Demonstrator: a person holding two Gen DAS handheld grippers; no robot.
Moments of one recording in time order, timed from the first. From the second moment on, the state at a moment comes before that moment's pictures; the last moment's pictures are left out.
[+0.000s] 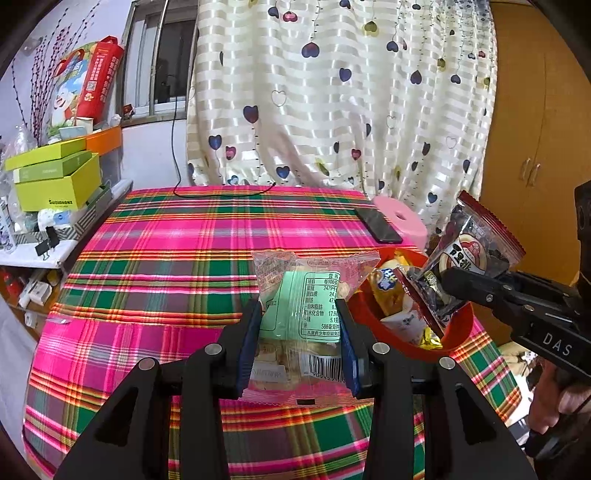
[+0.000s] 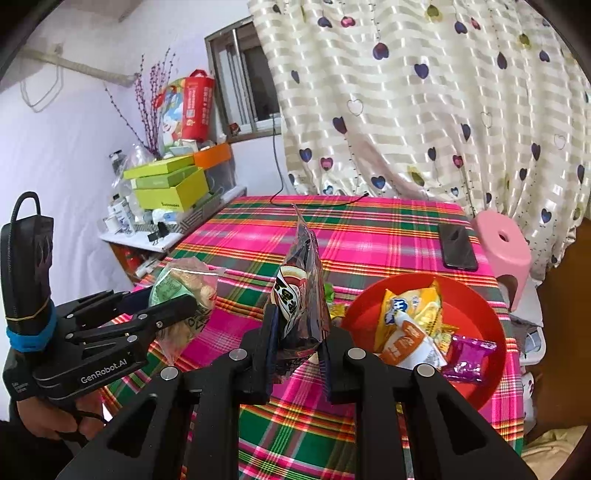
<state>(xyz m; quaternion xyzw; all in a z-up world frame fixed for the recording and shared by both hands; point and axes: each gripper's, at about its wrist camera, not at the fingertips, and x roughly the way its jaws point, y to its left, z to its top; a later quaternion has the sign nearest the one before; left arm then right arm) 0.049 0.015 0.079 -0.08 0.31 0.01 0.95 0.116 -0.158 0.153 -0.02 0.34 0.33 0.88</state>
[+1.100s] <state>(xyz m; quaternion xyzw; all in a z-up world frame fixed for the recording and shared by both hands) 0.113 -0.042 0.060 -0.06 0.35 -0.07 0.93 0.163 -0.225 0.114 0.02 0.38 0.26 0.89</state>
